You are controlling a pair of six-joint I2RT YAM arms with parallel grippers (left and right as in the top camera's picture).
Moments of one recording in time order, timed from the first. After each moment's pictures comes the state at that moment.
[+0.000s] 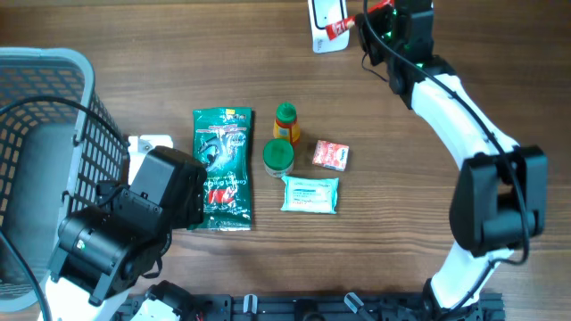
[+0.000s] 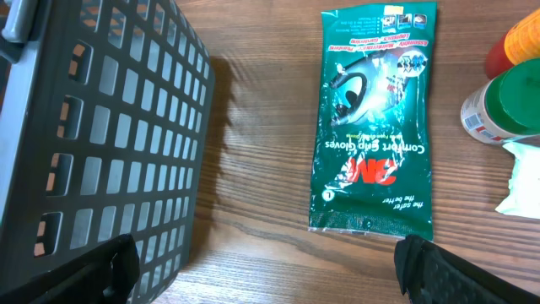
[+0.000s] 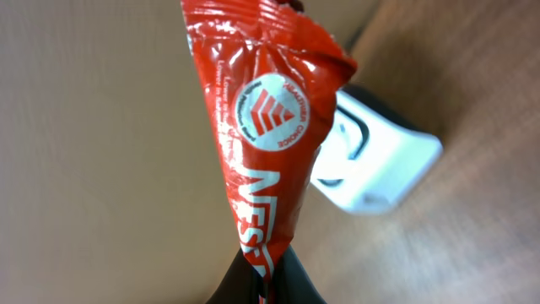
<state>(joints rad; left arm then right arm) -0.49 0.98 1.30 -1.49 -0.50 -0.43 0.19 1.97 1.46 0.05 -0.12 1.28</state>
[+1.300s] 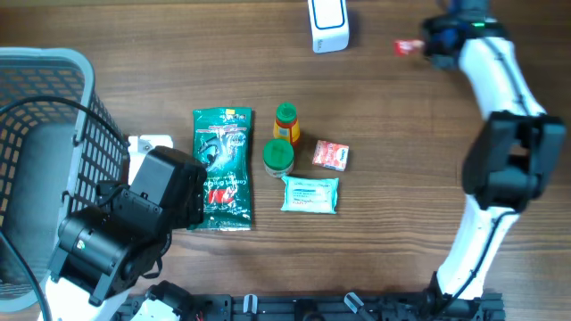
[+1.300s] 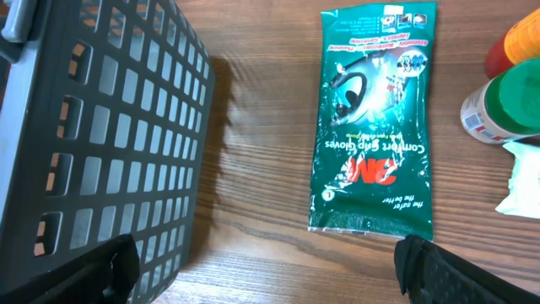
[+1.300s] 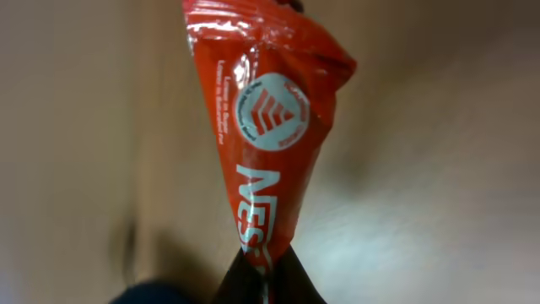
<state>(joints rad) -0.49 0.98 1.30 -1.49 -0.50 -0.43 -0.14 2.24 1.89 -0.68 -0.07 1.24</state>
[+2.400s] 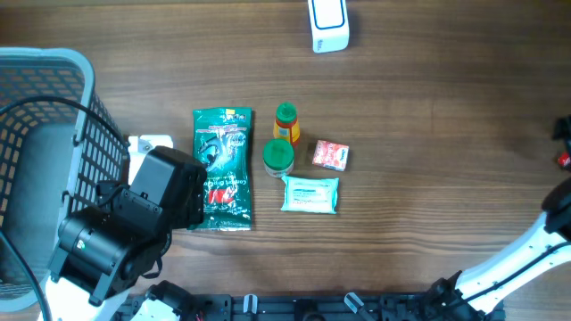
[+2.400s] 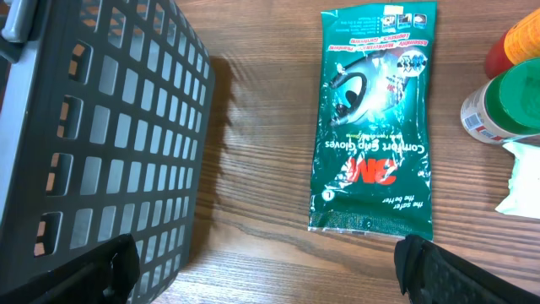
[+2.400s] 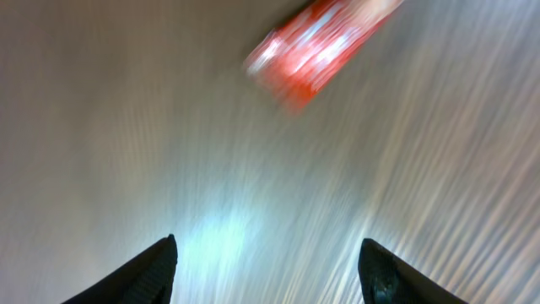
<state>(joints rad) -0.49 0.98 1.30 -1.49 -0.50 -0.43 -0.72 2.18 1.87 -1.23 -0.03 0.68</state>
